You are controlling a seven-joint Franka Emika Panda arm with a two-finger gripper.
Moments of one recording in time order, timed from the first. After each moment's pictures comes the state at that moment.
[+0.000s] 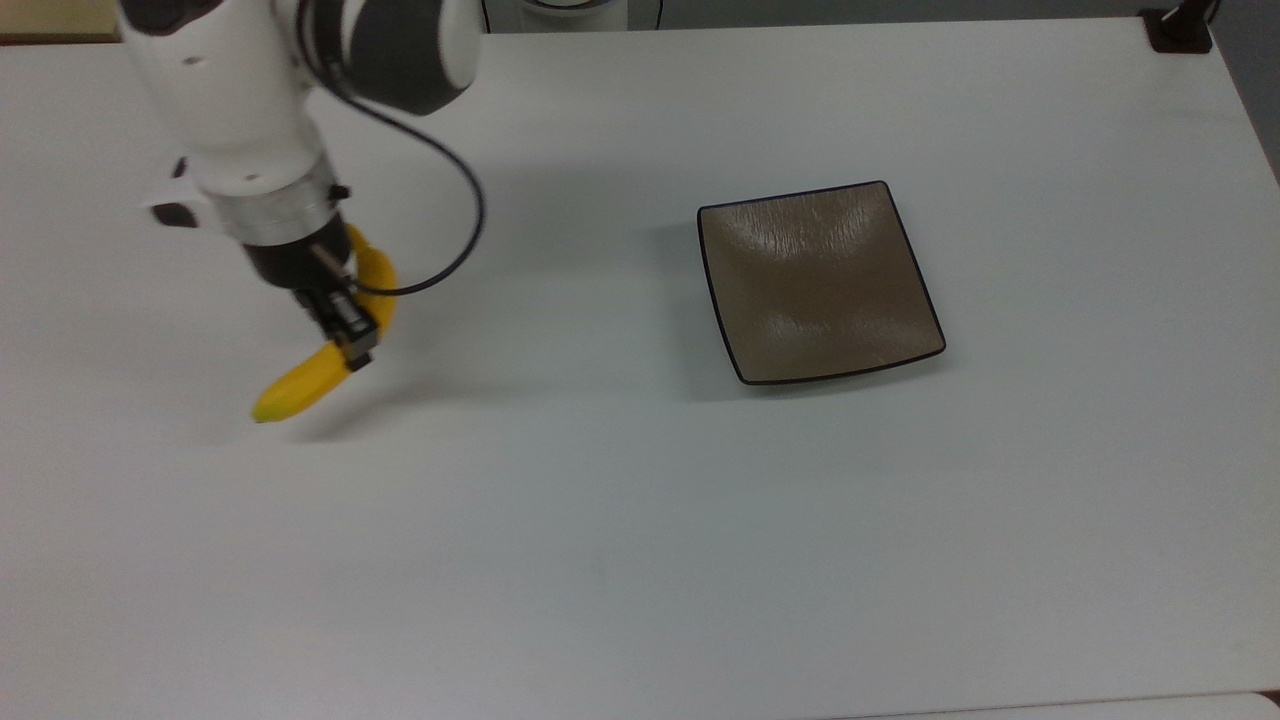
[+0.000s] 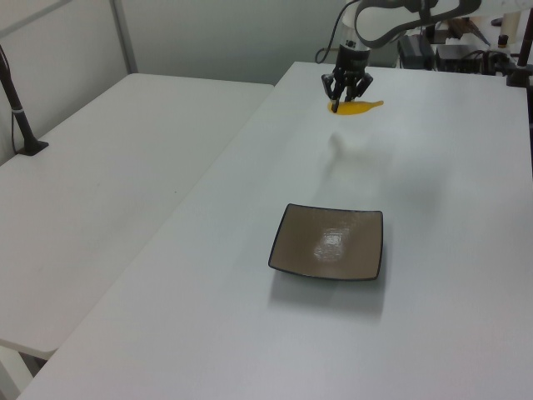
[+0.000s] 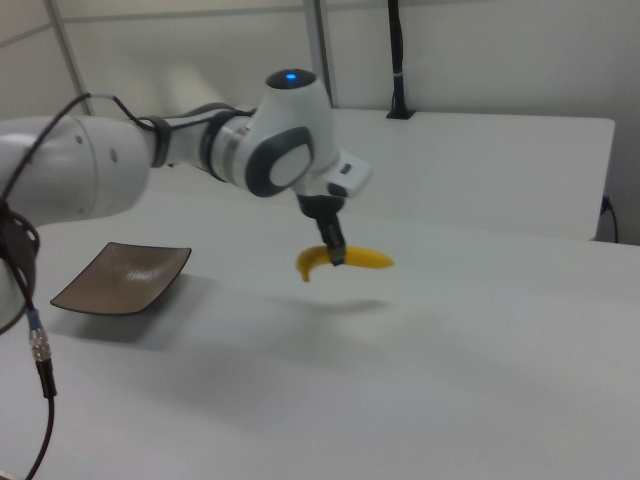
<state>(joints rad) -0.02 0.49 -0.13 -1.45 0.14 2.14 0.56</state>
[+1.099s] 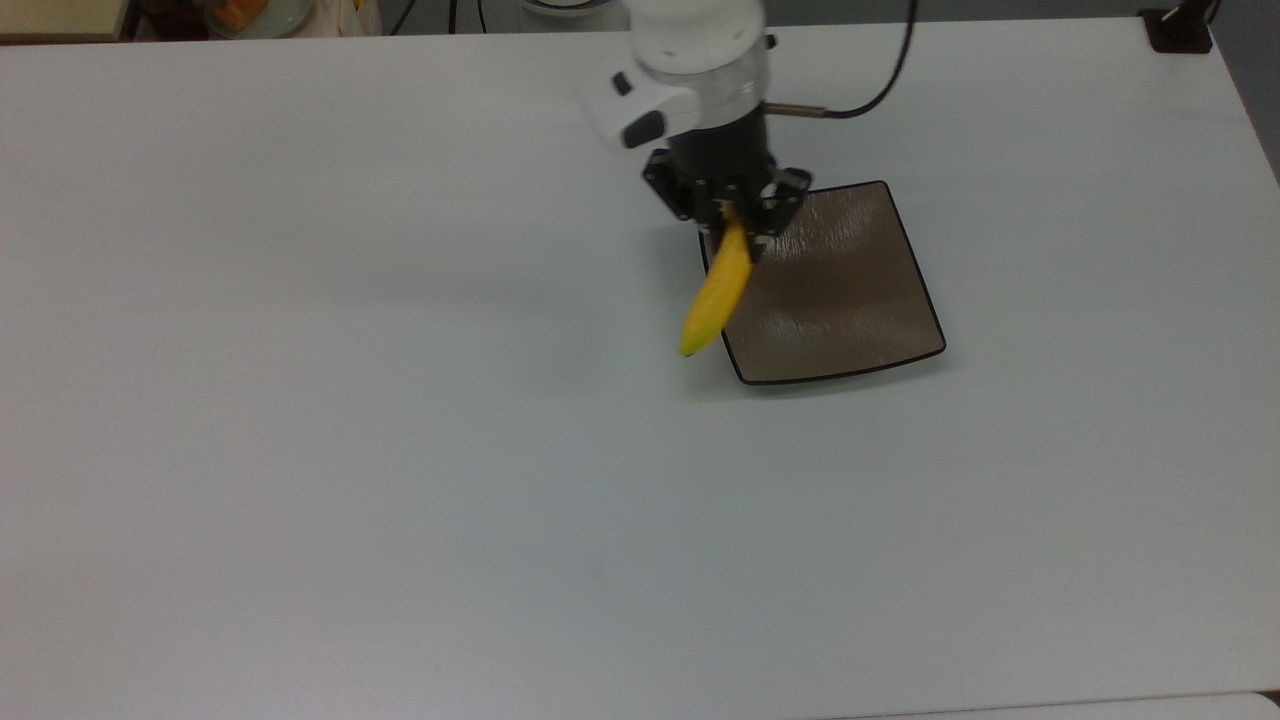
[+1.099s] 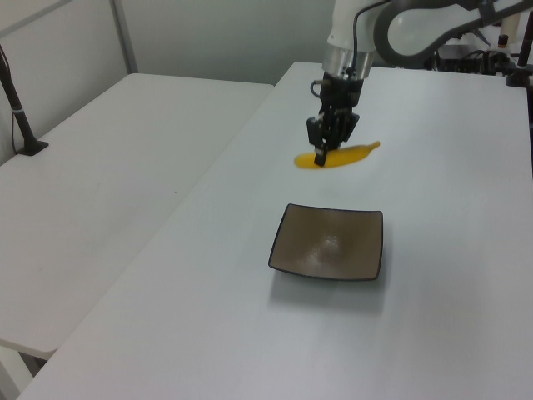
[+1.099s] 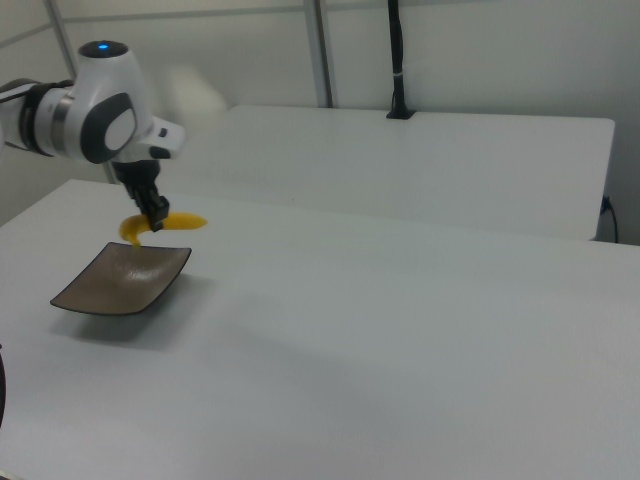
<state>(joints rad) 0.13 0.26 0.21 -1.69 0.14 2.13 0.56</state>
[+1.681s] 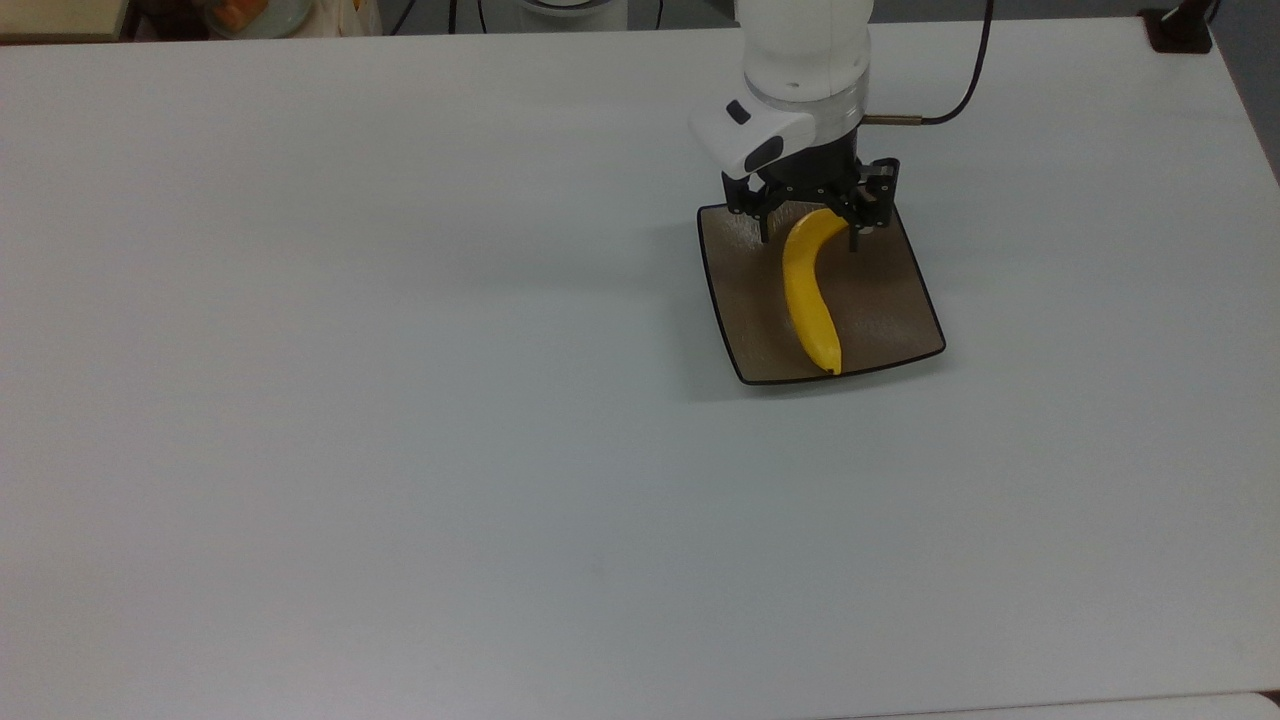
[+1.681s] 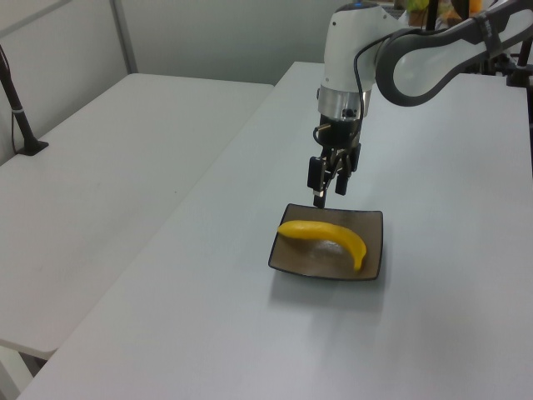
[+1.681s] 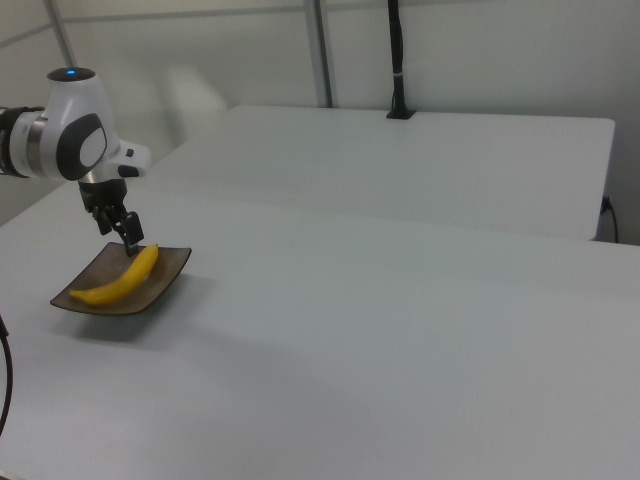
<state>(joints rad) 0.23 0.31 0.22 -1.70 0.10 2.14 0.56</state>
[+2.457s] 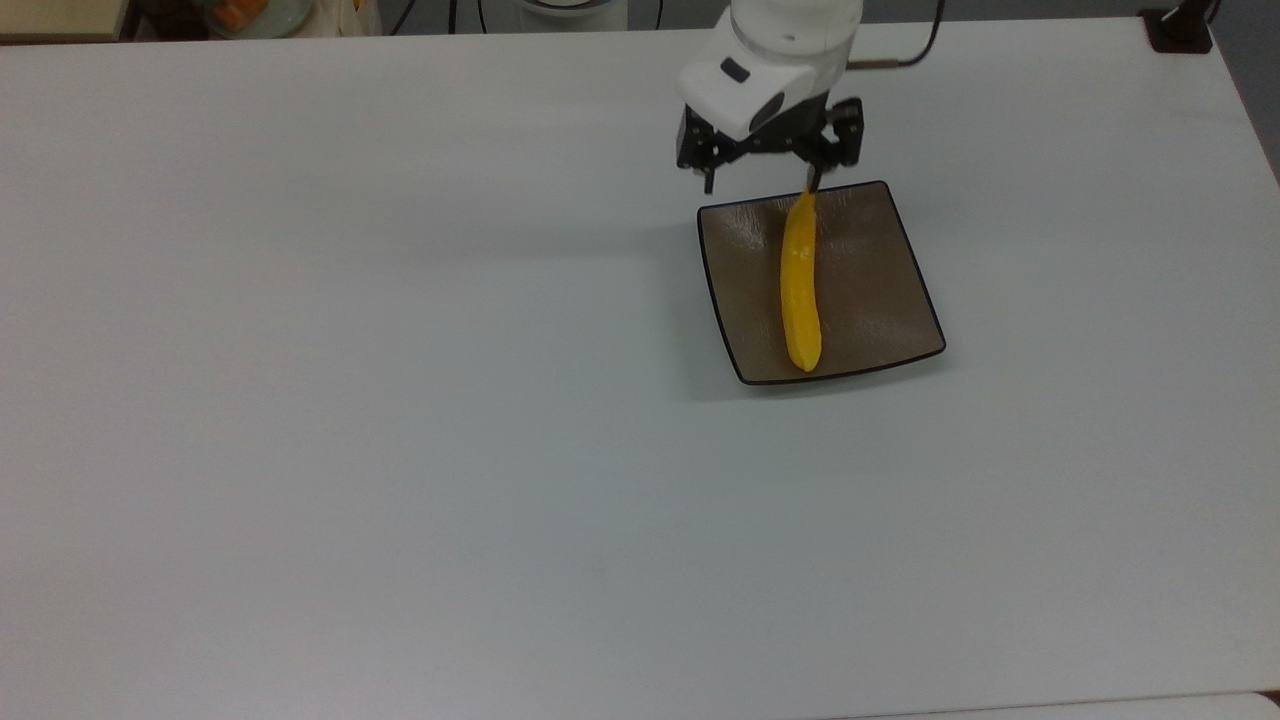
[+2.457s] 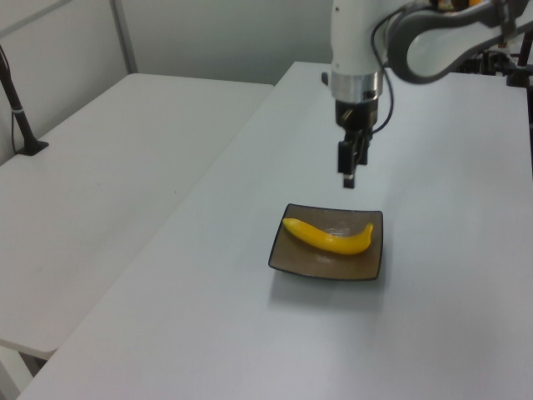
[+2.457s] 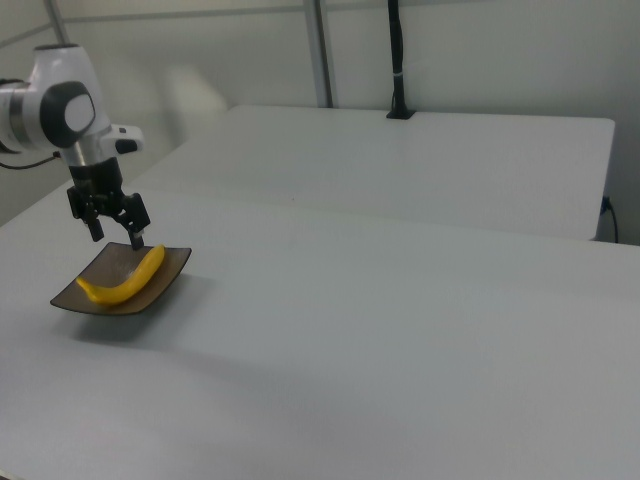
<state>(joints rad) 0.21 0.23 0.22 -1.67 -0.03 1.86 0.32</state>
